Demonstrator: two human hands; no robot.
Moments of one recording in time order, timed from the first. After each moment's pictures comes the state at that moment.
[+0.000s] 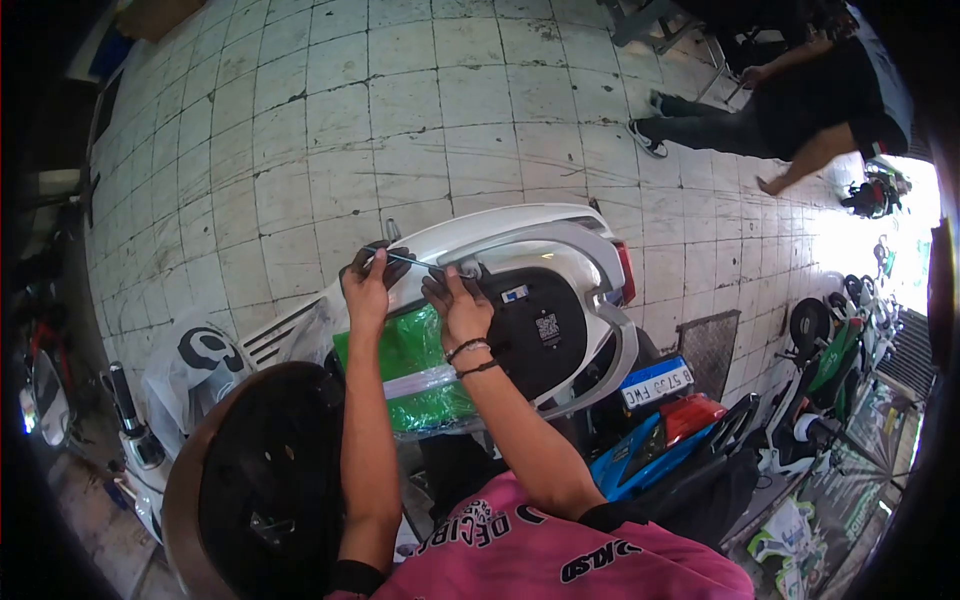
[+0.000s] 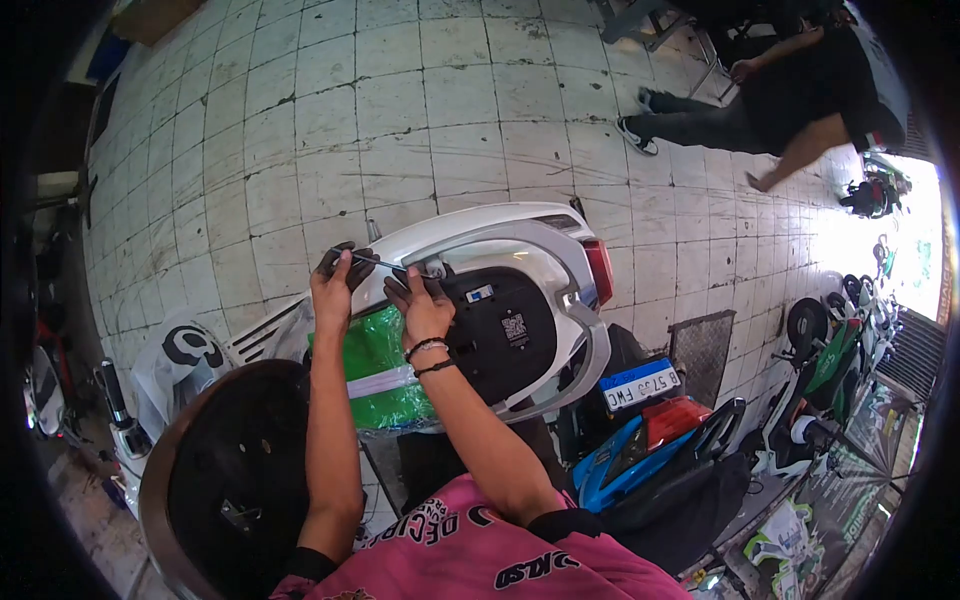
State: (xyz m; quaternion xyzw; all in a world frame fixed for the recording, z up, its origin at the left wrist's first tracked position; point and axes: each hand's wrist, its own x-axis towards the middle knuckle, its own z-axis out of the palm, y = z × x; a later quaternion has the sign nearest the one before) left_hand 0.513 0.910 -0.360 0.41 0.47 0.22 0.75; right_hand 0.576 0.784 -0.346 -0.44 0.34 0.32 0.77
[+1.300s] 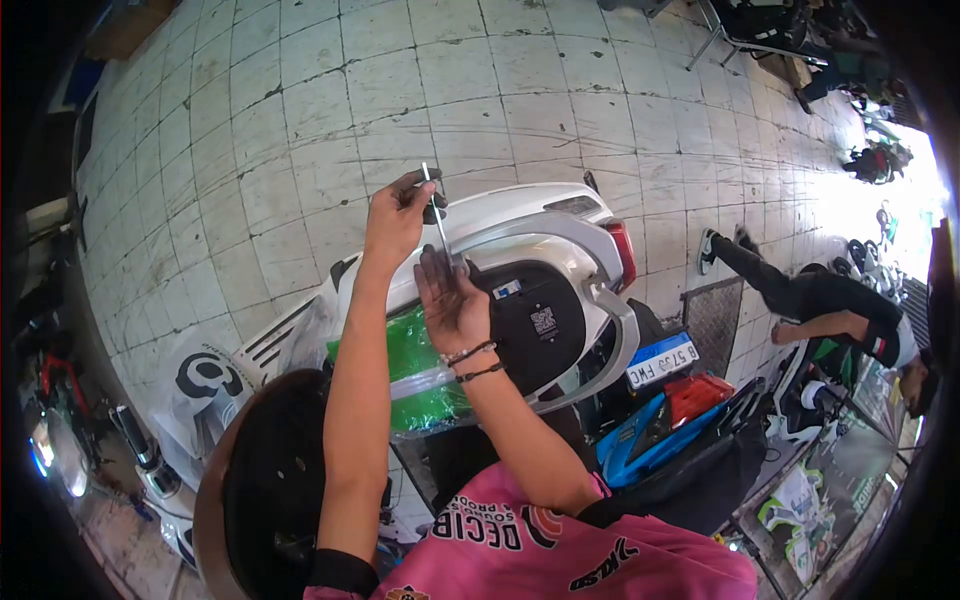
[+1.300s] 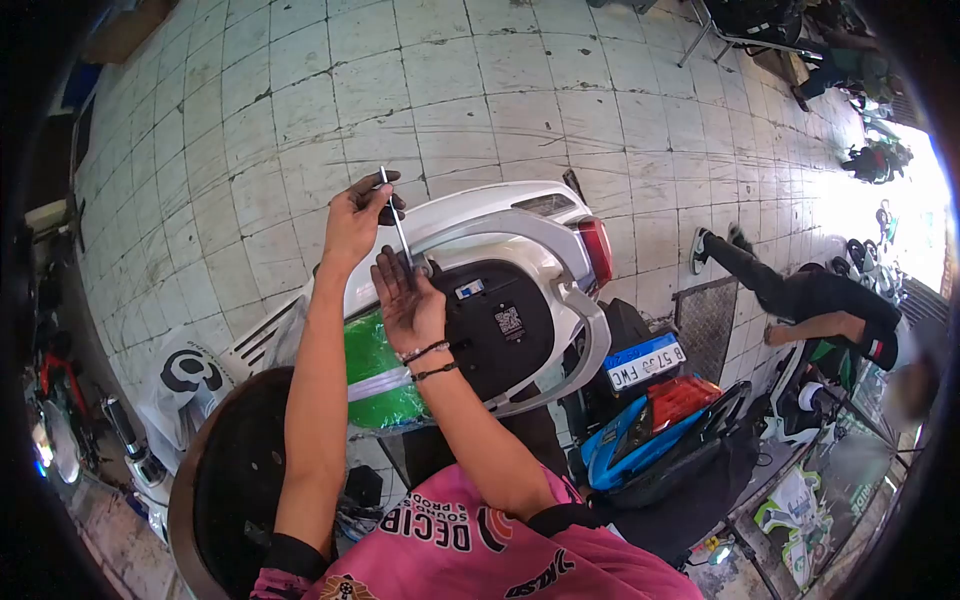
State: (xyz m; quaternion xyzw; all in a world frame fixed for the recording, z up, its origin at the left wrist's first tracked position) left_hand 0.636 0.937 -0.359 0.63 0.34 0.06 0.70; right_hand 0.599 0.781 -0.337 -0.17 0.42 0.34 0.83
